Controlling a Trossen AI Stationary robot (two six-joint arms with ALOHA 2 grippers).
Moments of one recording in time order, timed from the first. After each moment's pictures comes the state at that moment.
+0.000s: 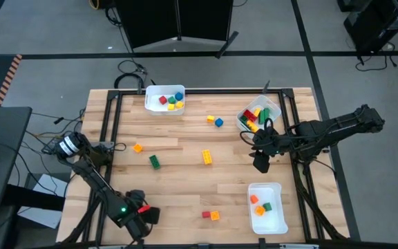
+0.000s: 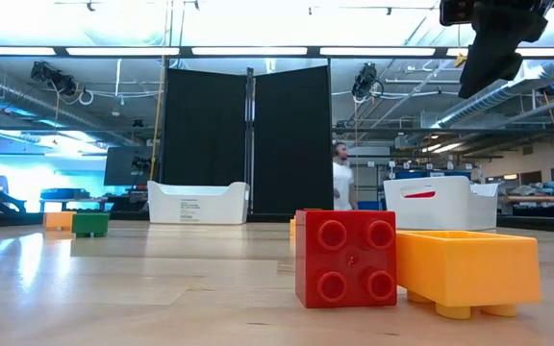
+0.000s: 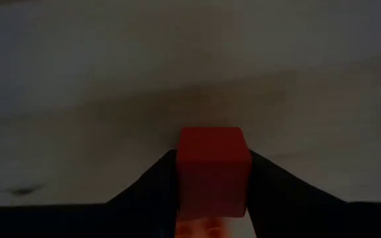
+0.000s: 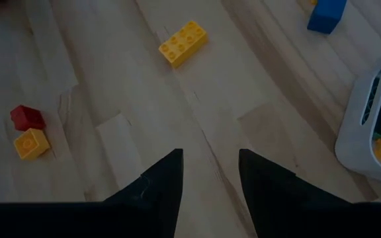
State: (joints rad) left arm -0.90 1.76 1.06 -0.76 -0.05 -2.34; right arm 0.24 1.03 0.92 -0.91 0.22 0.70
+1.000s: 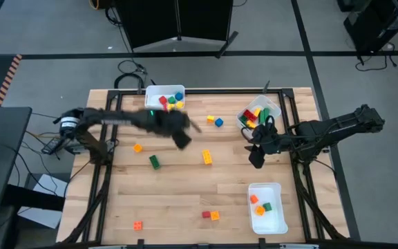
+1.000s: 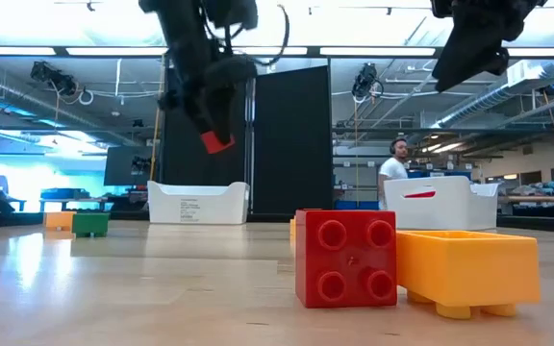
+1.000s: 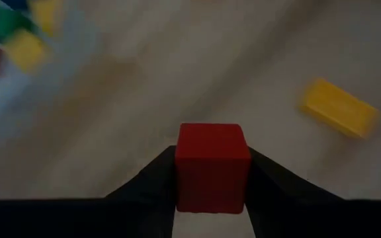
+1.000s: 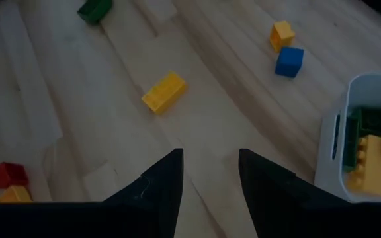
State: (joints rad) left arm 0.09 1.60 1.27 -0.86 -0.29 -0.62; right arm 0.24 1.03 0.92 -0.83 0.38 0.73
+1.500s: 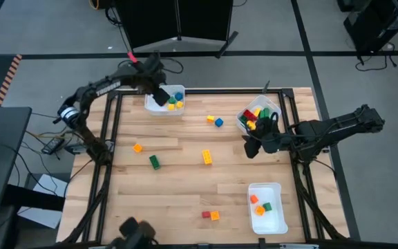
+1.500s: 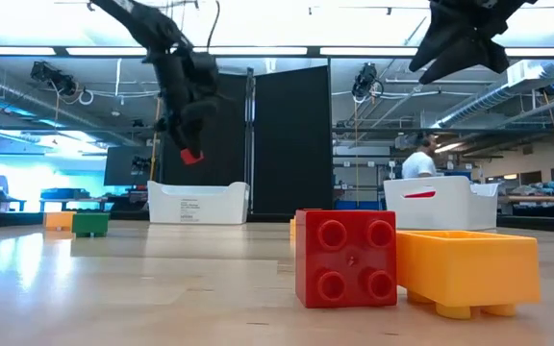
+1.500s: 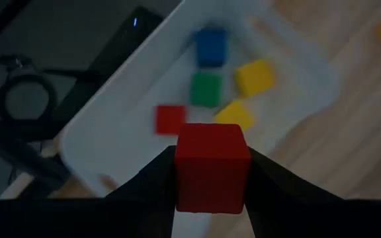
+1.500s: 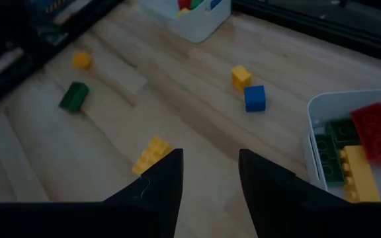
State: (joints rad) left arm 0.80 1.62 1.36 -0.88 -0.02 0.06; right arm 0.24 1.03 0.92 -0.77 0.59 0.96
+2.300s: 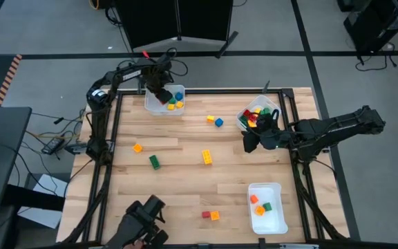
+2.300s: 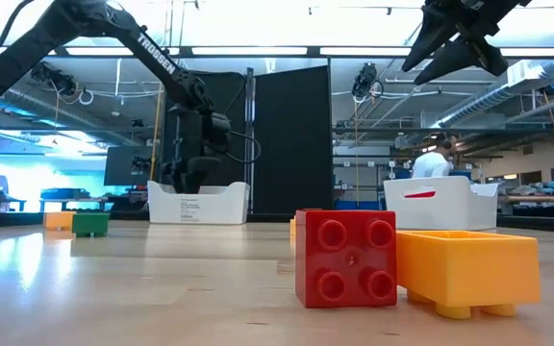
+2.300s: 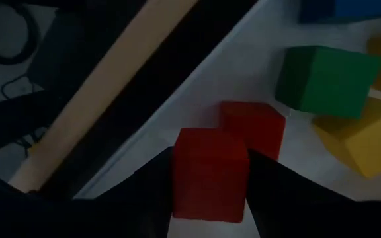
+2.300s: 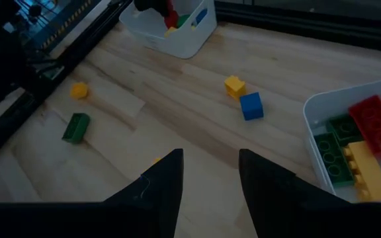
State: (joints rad) left arm 0.94 2.07 1.61 -1.03 -0.03 0.18; right arm 0.19 1.03 0.92 -0.73 0.61 1.06
